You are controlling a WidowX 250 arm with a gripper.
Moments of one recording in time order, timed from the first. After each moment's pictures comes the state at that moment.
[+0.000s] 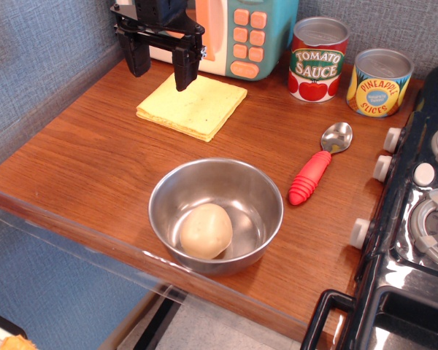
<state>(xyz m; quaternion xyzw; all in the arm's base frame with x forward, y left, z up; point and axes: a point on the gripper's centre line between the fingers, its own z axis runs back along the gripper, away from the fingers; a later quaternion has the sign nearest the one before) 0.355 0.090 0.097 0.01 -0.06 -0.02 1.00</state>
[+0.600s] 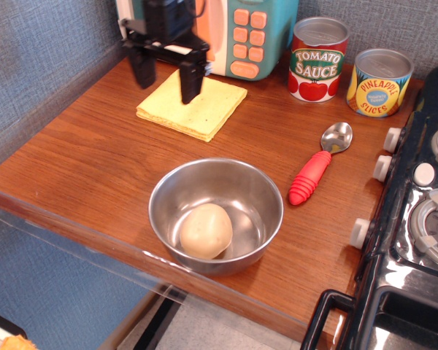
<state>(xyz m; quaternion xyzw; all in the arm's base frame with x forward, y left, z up) 0.359 0.076 0.084 0.01 -0.04 -0.05 1.00</state>
